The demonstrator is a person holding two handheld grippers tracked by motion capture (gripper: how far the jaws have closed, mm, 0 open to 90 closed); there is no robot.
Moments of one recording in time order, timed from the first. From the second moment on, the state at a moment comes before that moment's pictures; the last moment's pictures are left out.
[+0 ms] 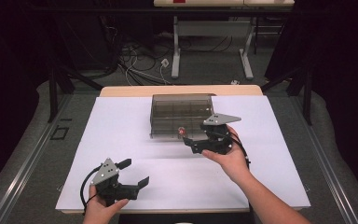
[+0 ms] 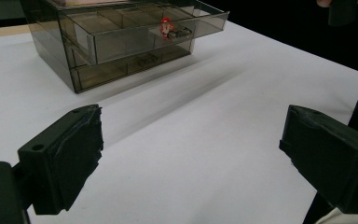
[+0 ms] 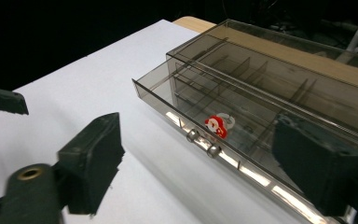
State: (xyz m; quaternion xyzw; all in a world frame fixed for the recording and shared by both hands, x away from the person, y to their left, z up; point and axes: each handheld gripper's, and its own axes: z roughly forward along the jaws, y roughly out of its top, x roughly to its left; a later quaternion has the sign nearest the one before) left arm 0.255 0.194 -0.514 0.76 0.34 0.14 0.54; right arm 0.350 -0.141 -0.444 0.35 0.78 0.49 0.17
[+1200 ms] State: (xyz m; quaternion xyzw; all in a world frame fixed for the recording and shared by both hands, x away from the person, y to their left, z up) left arm 0.257 0.193 -0.516 0.76 0.35 0.15 0.53; right arm 0.270 -0.226 -0.497 0.37 0.75 0.51 0.23
